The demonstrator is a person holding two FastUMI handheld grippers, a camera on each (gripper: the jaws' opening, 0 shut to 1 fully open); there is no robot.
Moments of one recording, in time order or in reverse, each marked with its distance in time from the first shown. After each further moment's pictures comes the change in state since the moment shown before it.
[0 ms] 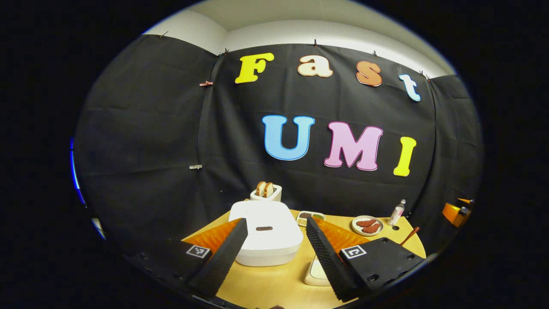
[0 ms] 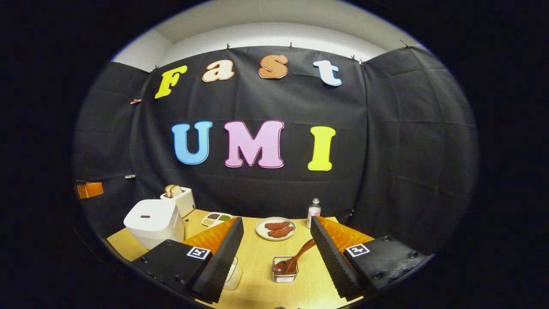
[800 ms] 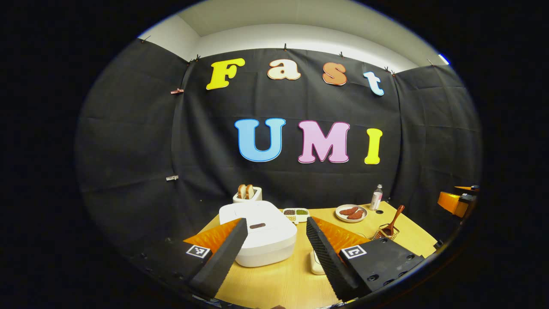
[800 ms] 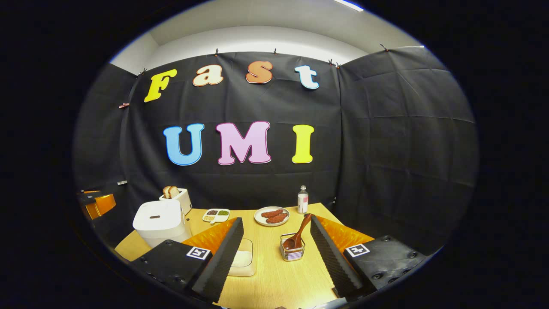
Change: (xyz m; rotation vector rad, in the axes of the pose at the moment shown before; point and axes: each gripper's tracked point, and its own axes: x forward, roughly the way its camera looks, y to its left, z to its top) left arm -0.026 0.014 -0.020 0.113 -0.039 -0.216; right arm -0.099 0.049 -0.019 0.035 0.000 -0.138
